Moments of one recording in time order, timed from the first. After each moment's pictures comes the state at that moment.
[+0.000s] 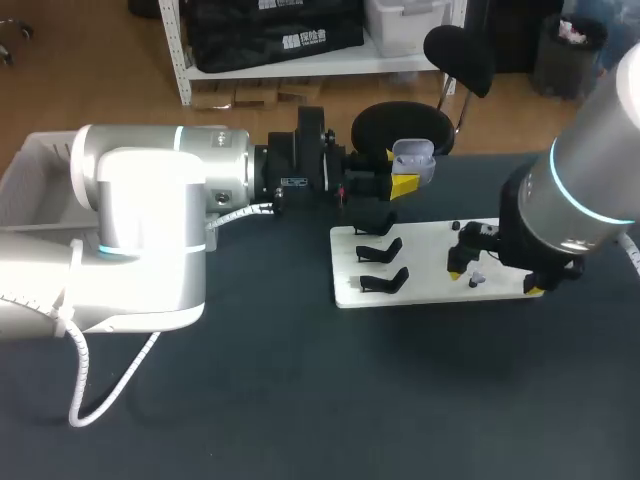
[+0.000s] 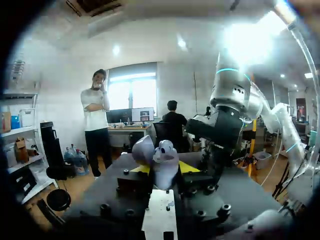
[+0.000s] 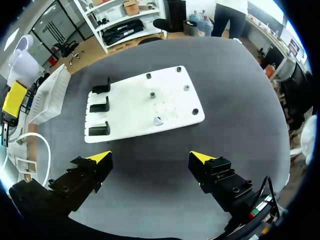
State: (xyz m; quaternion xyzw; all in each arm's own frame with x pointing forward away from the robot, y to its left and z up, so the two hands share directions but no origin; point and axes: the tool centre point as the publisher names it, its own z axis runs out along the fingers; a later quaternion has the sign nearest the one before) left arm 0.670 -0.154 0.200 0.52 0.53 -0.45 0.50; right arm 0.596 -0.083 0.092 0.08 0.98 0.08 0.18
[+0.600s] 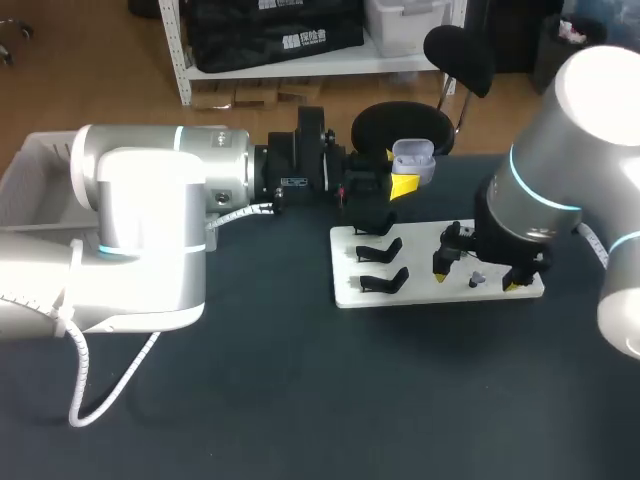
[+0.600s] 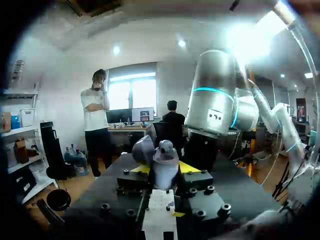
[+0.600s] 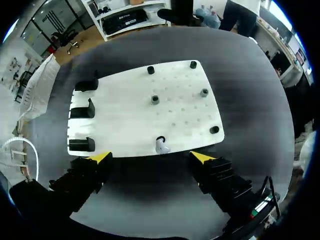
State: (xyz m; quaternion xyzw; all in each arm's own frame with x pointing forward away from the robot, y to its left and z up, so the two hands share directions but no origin) left arm 0.670 -0.154 0.200 0.52 0.53 -0.45 0.50; right arm 0.644 -0.078 0.040 0.05 0.99 0.07 0.15
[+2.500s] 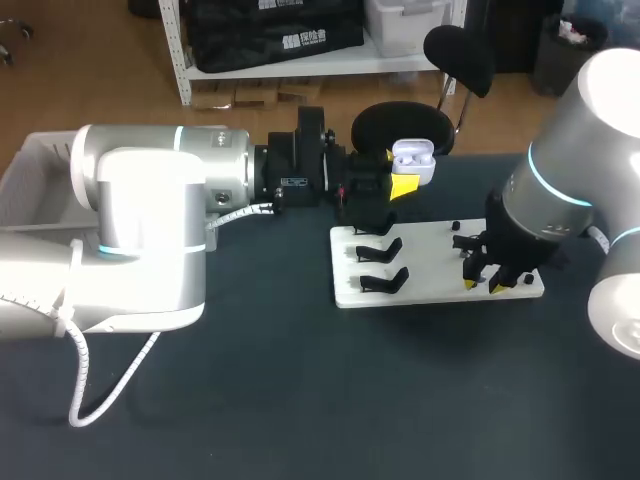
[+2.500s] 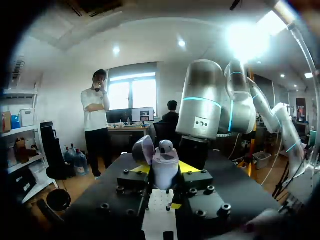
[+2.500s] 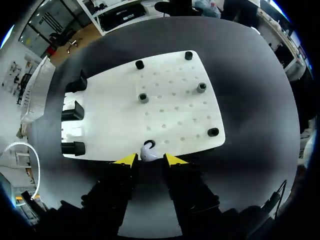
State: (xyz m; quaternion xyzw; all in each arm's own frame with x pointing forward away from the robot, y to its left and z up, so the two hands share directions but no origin) left arm 0.670 -0.154 0.200 0.52 0.53 -0.45 0.50; right arm 0.646 -0.090 0.024 0.06 0.99 0.09 0.12
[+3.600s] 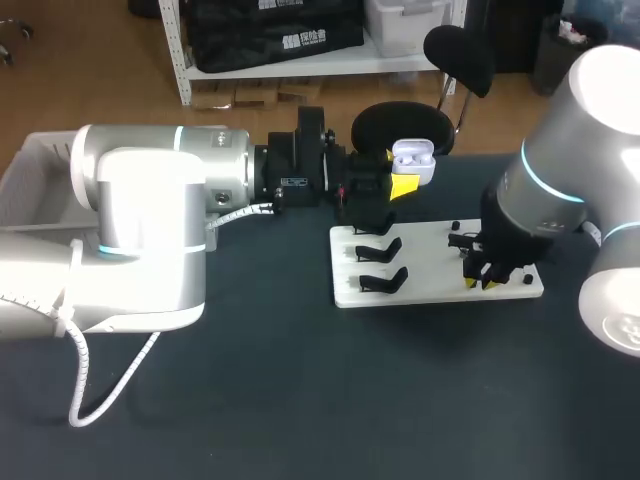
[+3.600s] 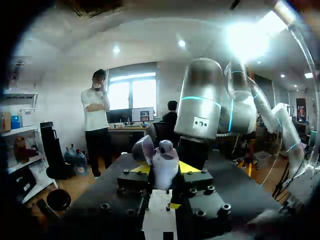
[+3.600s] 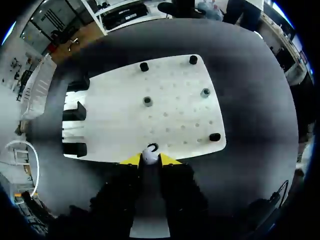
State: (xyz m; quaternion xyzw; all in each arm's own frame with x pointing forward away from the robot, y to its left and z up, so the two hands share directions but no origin) left arm 0.670 -0.154 0.200 0.52 0.53 -0.45 0.50; right arm 0.650 -0.087 0.028 0.05 0.99 0.09 0.12
